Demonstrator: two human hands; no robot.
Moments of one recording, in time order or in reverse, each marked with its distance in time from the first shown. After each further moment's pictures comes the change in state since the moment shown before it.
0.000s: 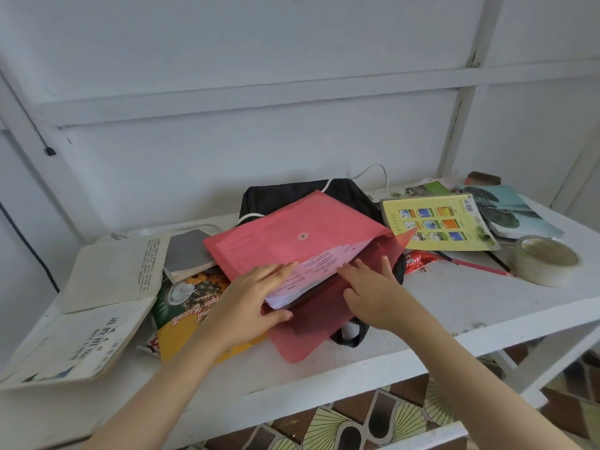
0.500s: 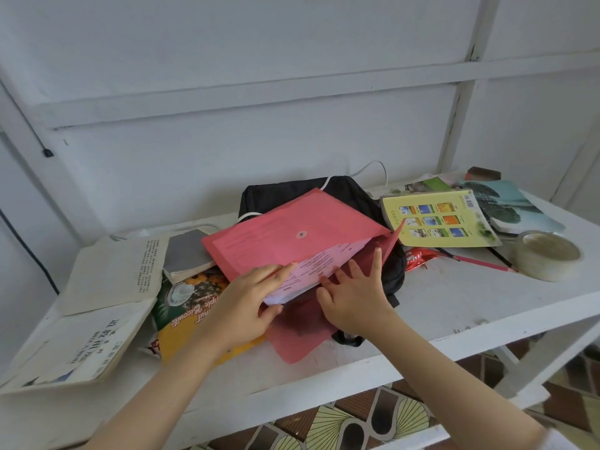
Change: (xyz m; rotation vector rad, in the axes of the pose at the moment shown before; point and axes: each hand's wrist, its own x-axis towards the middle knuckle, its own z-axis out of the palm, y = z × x) left_hand -0.003 -0.011 0.006 0.038 0.051 0.082; right_hand 0.014 -0.020 0.030 -0.309 0.076 0.030
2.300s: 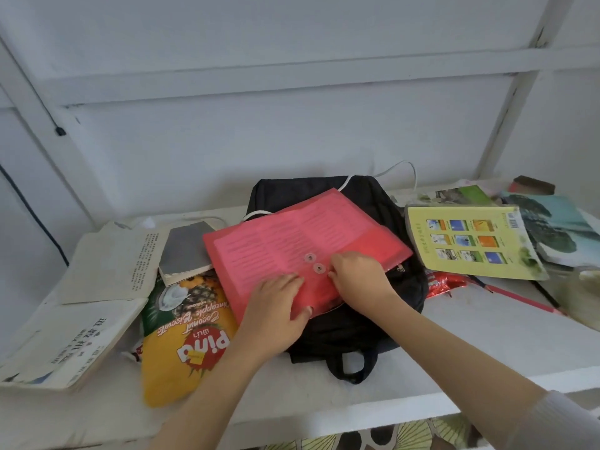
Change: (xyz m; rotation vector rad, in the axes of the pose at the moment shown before) left_hand 0.045 0.027 0.038 0.080 -0.113 -0.412; right_hand 0.086 0.034 0.014 0.099 0.202 -0.136
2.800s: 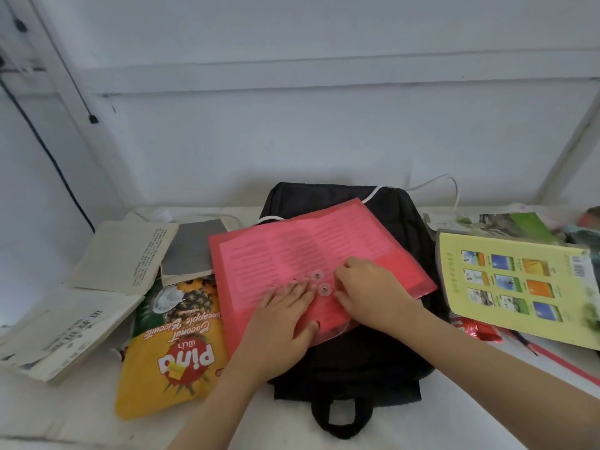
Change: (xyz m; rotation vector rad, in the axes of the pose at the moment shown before) left_hand 0.023 0.005 0.023 0.029 -0.017 -0.082; right_hand 0.035 0.028 -0.009 0.094 -0.101 -0.286
